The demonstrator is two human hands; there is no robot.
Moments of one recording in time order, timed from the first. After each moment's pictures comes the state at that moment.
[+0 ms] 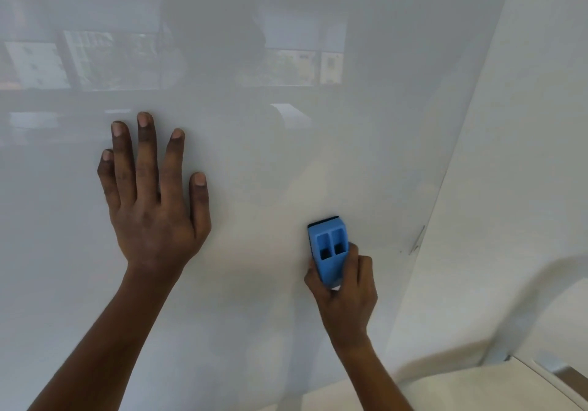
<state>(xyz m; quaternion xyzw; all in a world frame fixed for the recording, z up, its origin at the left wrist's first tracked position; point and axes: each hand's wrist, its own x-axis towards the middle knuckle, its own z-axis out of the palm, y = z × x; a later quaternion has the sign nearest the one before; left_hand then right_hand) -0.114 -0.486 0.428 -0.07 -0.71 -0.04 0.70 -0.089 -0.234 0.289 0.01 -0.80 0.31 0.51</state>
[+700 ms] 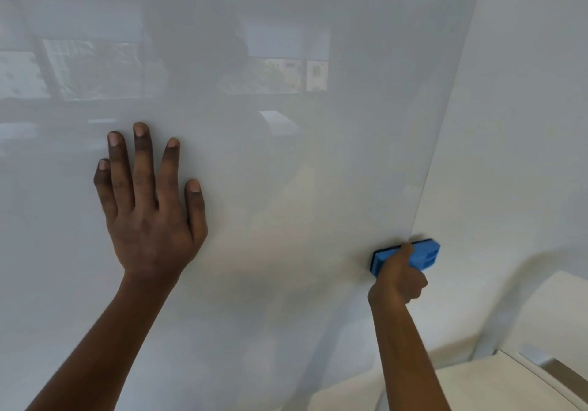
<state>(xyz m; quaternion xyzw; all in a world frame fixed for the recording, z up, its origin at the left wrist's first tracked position) -0.114 -0.484 0.428 -0.06 -0.71 -0.05 0.70 -0.120 -0.157 0.331 -0.46 -0.44 0.69 0.35</state>
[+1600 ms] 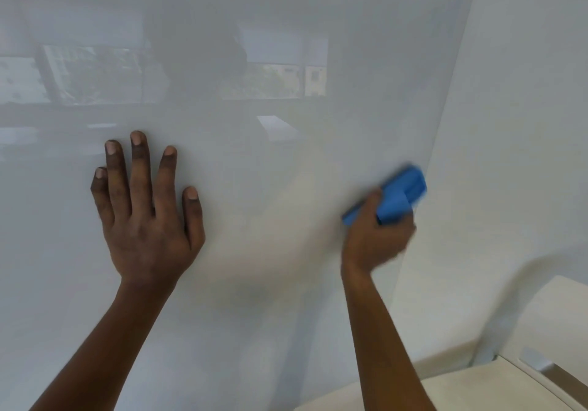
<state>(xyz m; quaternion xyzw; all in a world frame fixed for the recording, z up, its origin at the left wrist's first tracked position) -0.115 -0.483 0.427 -0.06 -0.71 -0.04 0.70 -0.125 -0.215 0.412 -0.27 -0.47 0.61 0.58</state>
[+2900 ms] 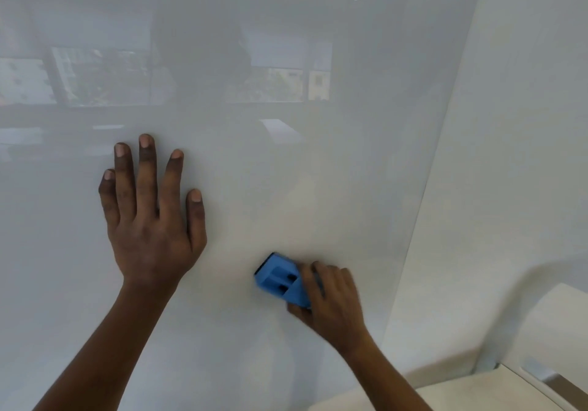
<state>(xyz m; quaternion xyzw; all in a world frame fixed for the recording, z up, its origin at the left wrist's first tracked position) -0.115 -0.488 0.427 -0.07 -0.71 -0.04 0.70 -0.105 -0.209 0.286 0.20 -0.81 0.01 0.55</state>
